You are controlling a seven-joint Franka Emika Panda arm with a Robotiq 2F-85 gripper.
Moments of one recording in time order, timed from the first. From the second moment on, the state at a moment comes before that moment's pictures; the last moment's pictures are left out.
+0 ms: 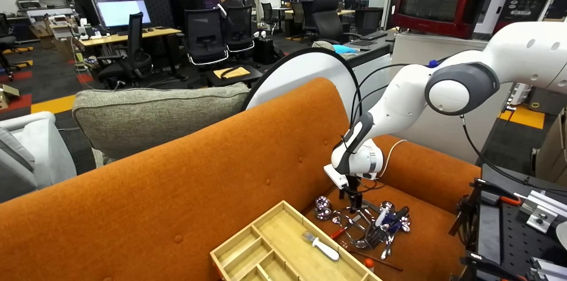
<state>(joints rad) -0.13 1.48 -0.06 -1.38 0.66 2.71 1.42</state>
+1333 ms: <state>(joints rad) -0.06 1.48 -0.10 -1.43 0.62 2.79 1.56</state>
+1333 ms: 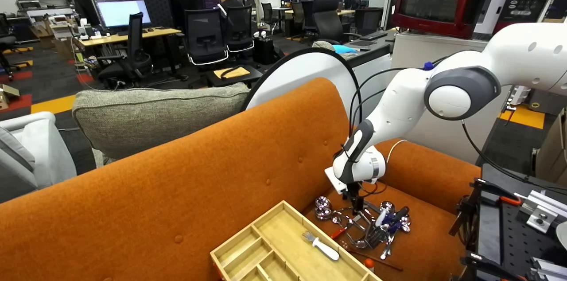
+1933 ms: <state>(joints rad) -0.04 1.48 -0.12 -1.42 0.49 2.79 1.71</state>
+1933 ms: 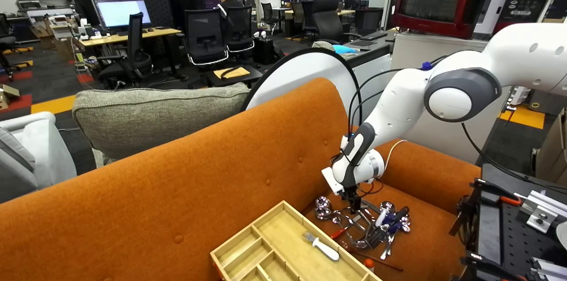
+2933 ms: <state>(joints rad) -0.03 1.48 -0.13 -1.42 0.41 2.70 1.78</state>
